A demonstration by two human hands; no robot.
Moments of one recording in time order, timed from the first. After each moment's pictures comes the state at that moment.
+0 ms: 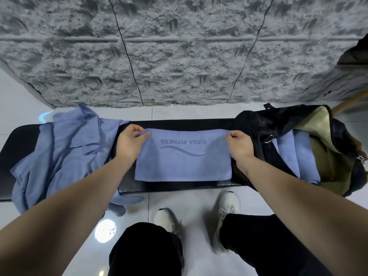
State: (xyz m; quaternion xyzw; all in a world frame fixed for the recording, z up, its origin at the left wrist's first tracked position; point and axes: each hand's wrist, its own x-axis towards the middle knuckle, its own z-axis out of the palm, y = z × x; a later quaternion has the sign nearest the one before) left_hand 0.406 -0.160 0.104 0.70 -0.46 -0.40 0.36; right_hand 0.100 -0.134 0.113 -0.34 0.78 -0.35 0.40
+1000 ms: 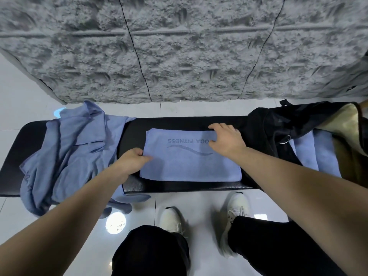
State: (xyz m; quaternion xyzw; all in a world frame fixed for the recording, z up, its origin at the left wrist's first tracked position) left_hand 0.429 -0.130 0.096 0.74 -0.44 -0.50 0.09; right_hand 0.133 -0.173 0.094 -0.70 0.68 0.00 0.23
